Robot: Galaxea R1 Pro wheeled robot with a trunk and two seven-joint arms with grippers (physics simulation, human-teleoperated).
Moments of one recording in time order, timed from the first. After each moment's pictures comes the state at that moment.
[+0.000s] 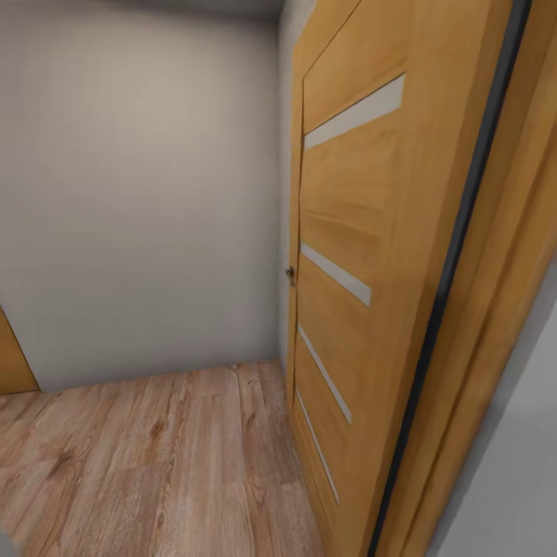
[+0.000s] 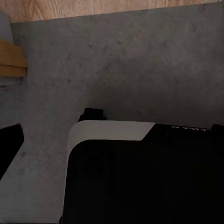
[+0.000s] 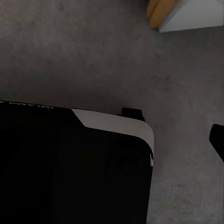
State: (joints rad) left arm -0.20 -0.01 0.05 0.00 0.07 -0.08 -0.01; right arm -0.15 0.04 1.23 0.02 -1.12 -0.15 0.01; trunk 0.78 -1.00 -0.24
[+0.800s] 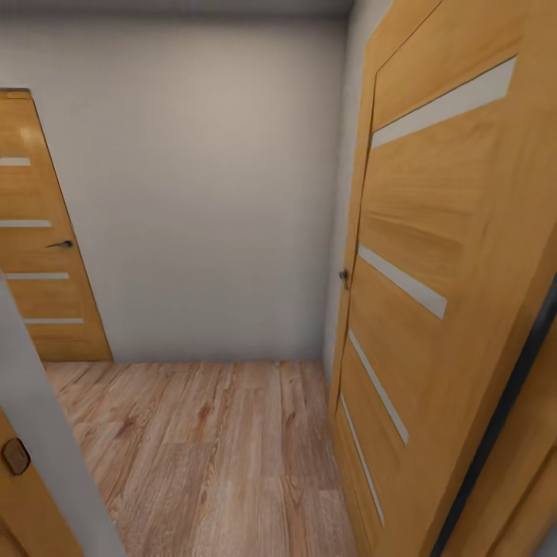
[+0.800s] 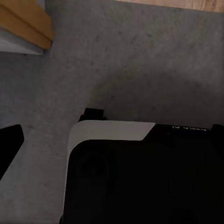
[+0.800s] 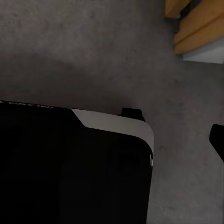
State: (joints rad) left arm -0.20 0.00 0.05 0.00 0.07 -0.08 -0.01; right arm -0.15 0.04 1.23 0.02 -1.12 -0.15 0.01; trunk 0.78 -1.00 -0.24
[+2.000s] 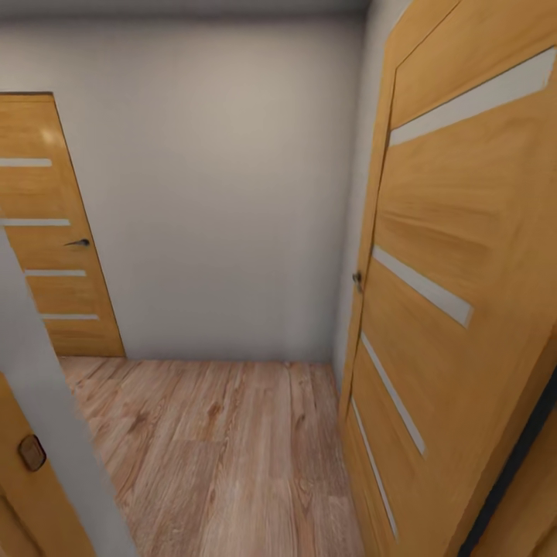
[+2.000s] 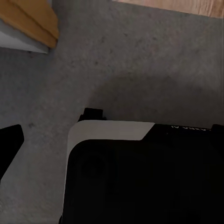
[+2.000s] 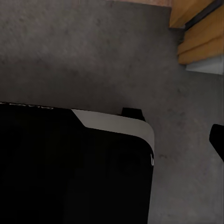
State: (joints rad) left arm -0.20 -0.01 0.05 0.00 0.07 -0.08 -0.01; right arm -0.15 0.04 1.23 0.02 -1.13 -0.15 0.01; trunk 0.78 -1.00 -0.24
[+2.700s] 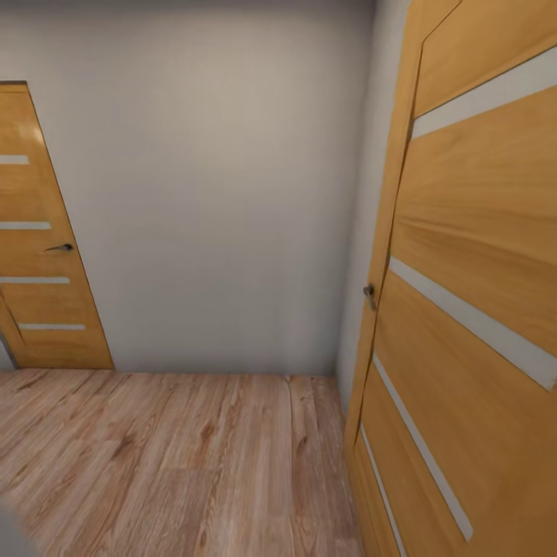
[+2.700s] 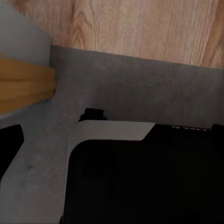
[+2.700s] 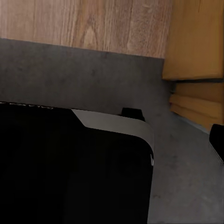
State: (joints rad) left arm -0.20 0.00 0.05 0.00 0.07 -0.08 -0.01; right arm -0.15 0.04 1.23 0.02 -1.13 -0.15 0.01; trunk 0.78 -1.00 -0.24
